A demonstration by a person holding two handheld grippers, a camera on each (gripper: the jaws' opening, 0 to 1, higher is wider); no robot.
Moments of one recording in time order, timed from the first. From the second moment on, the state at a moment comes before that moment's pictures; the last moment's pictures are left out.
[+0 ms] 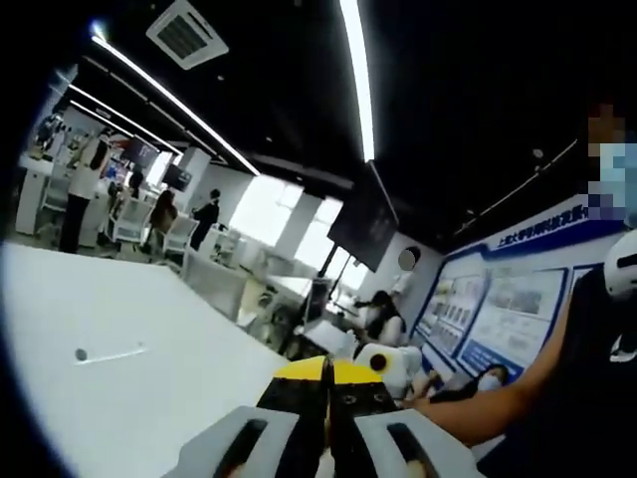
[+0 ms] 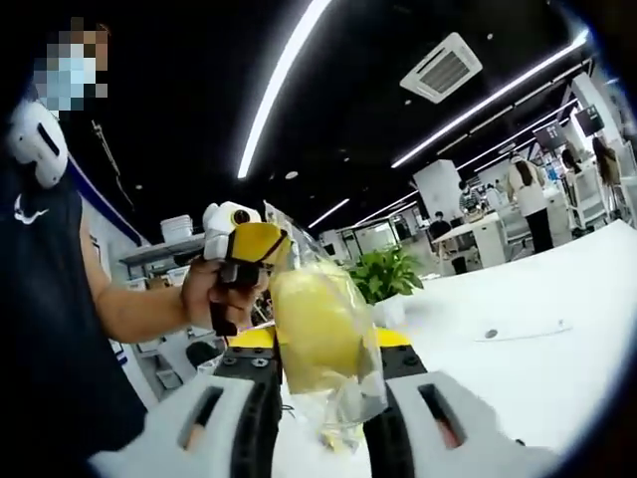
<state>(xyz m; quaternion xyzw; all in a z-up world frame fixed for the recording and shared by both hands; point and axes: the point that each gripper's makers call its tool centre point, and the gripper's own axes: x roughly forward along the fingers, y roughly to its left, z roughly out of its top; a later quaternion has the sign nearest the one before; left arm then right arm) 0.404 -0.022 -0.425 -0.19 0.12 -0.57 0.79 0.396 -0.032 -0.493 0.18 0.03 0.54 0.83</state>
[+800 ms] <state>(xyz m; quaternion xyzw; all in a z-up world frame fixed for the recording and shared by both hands) 0.399 -0.013 -0.449 -0.14 0.11 -0.57 0.80 0.381 -0.022 -0.514 0.17 0.10 0.56 0.81</state>
